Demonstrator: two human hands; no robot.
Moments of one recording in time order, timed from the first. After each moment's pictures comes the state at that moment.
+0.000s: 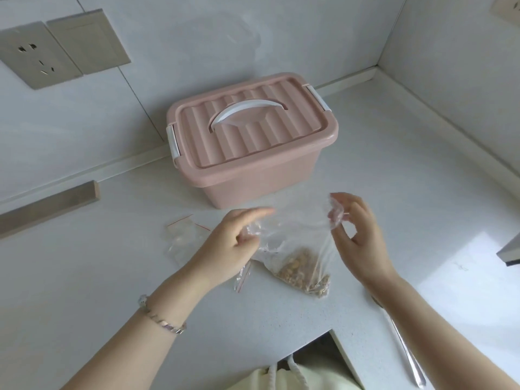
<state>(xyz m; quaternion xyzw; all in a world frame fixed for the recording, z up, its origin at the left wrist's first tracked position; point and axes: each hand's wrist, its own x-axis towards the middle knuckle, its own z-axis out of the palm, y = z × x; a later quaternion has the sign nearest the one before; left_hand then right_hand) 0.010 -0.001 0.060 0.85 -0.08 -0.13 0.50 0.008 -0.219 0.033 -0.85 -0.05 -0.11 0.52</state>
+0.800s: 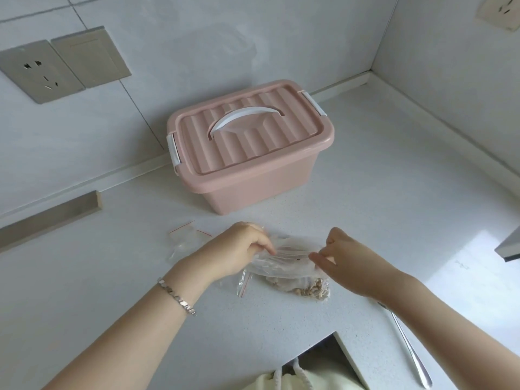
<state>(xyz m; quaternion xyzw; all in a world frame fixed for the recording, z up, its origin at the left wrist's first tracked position) 0.032 -0.002 0.048 0.90 -0.18 -0.26 0.30 -0.002 -0.221 0.047 -0.94 -0.09 0.25 0.22</state>
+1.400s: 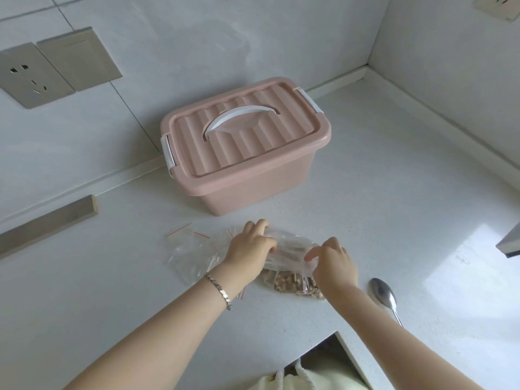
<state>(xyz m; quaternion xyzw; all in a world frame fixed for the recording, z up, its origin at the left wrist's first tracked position) 0.035 -0.029 0.002 0.96 -0.21 -0.18 0.08 -0.004 -0.191 -0.015 -0.95 0.12 0.20 0.22</state>
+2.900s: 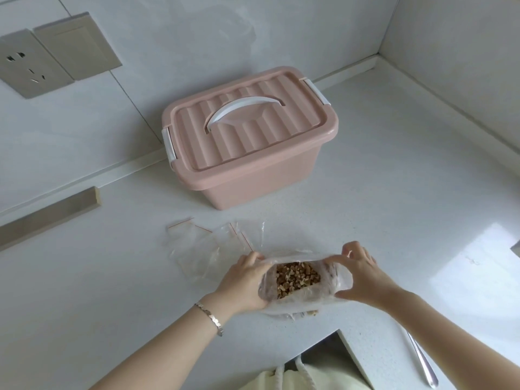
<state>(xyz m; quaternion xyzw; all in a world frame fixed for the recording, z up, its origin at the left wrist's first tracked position) -0.005 -0.005 -0.050 0.92 -0.19 -0.30 0.15 -0.013 -0.266 -0.054 -0.95 -0.11 0.23 0.19</state>
